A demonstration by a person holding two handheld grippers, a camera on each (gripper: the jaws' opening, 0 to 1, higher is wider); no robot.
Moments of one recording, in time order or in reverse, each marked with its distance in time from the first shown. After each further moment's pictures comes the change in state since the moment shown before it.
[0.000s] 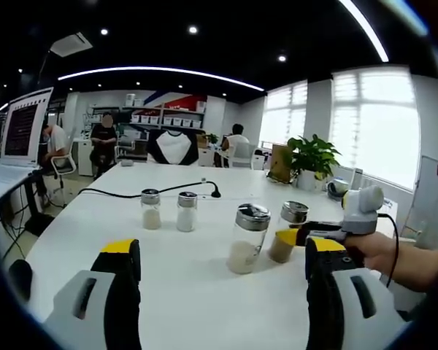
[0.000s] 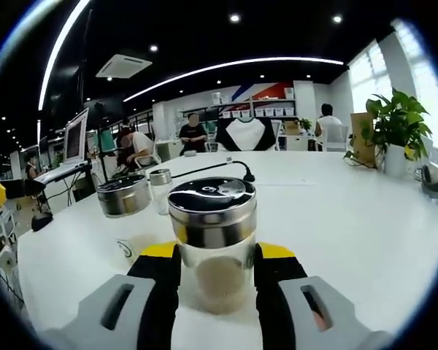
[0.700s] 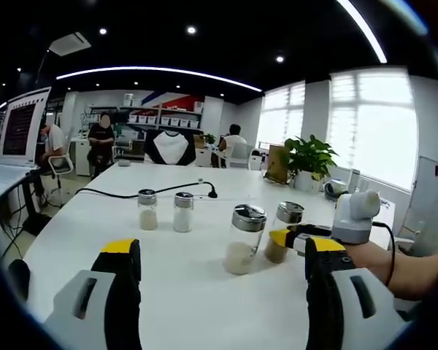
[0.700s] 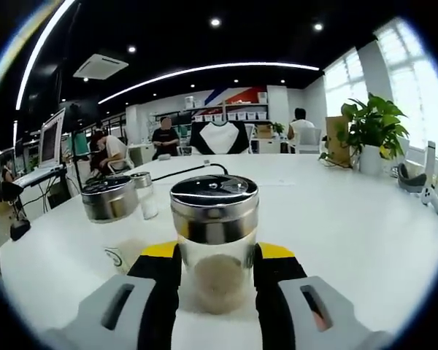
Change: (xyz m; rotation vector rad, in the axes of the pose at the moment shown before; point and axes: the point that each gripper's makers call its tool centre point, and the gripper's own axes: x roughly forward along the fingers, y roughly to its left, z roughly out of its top) left arm 0.001 -0.003 0.000 -0.006 -0.002 -0.018; right arm 0.004 -0.005 -0.001 0.016 -0.021 -0.171
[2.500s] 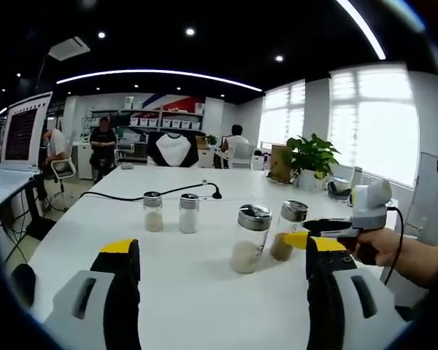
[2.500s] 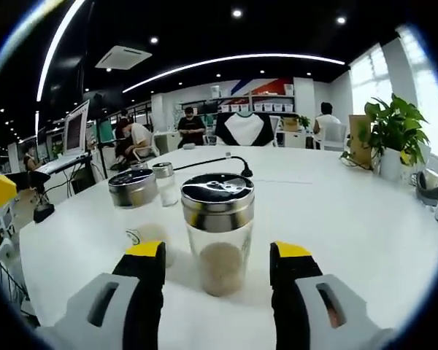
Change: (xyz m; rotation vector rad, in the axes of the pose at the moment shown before) left arm -0.004 0.009 0.002 0.005 -0.013 0.017; right arm -0.026 0.000 0.002 -0.059 0.068 0.205
